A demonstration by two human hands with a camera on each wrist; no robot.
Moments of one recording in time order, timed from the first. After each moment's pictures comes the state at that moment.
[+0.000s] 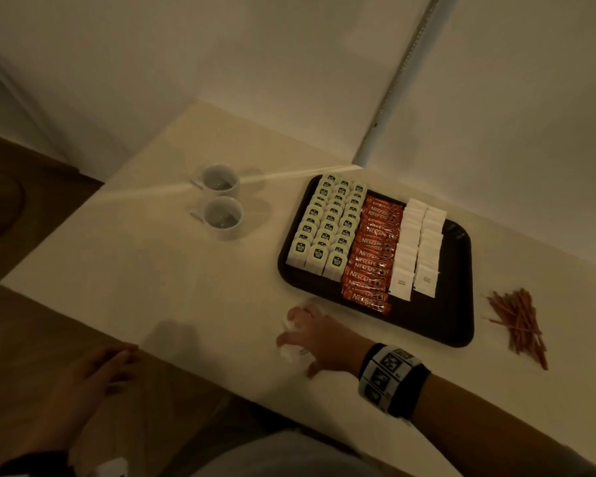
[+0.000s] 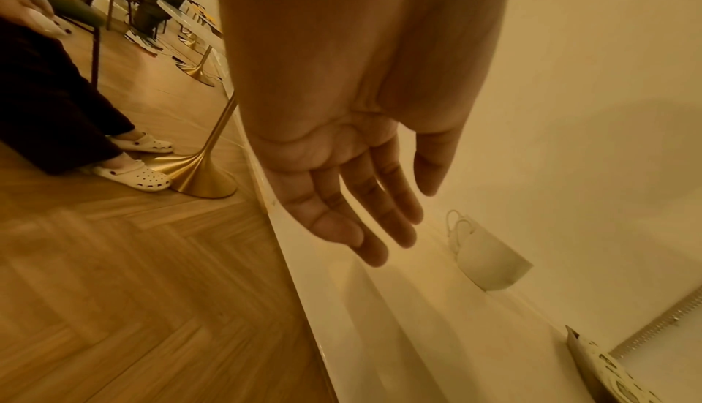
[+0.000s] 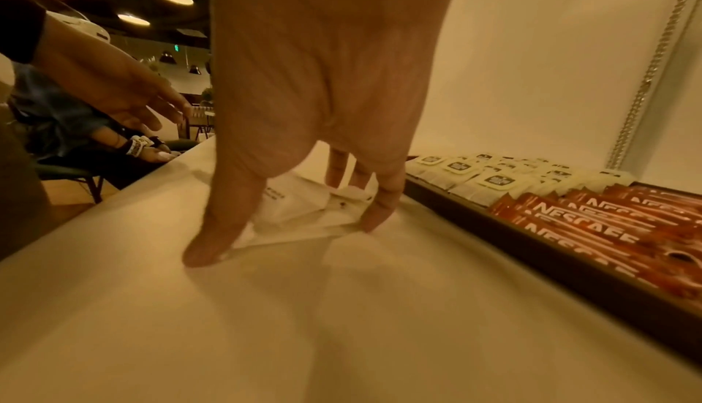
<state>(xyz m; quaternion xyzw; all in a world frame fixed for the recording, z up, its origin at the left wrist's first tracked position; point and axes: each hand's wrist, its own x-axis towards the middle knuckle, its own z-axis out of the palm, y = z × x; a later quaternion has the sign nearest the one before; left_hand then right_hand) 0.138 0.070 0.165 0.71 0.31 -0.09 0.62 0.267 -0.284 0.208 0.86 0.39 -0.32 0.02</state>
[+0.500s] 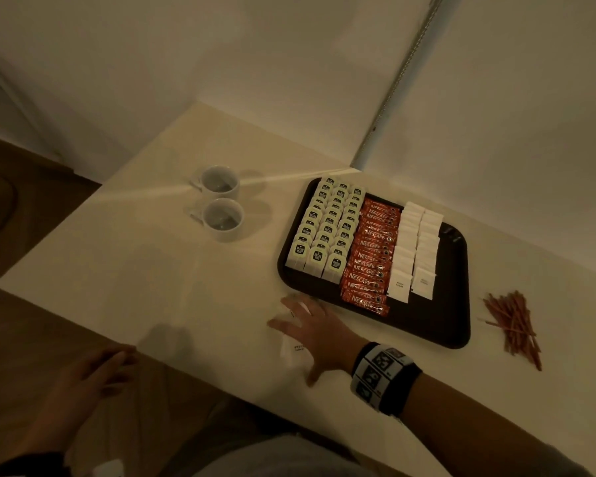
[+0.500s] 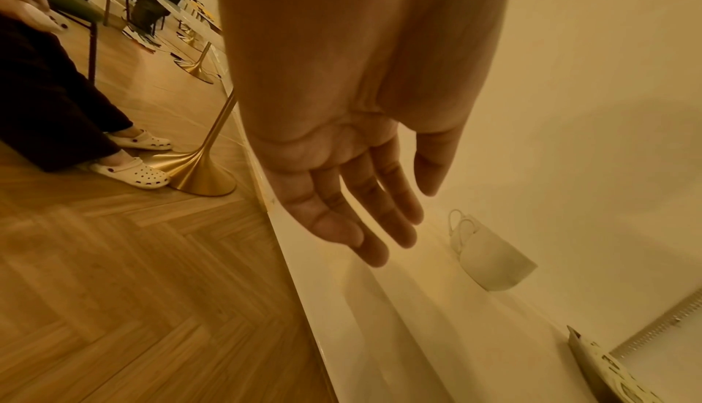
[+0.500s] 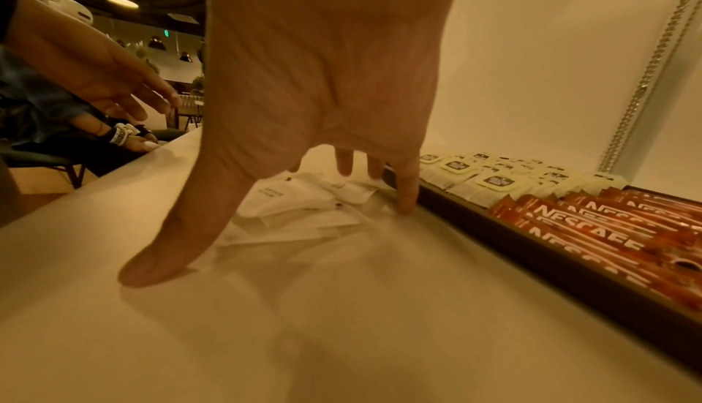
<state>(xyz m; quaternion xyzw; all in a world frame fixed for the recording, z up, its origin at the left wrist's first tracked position) 0.139 0.065 0.160 0.71 0.31 -0.09 0.63 0.273 -0.290 0.203 0.88 0.37 -0.30 0.05</state>
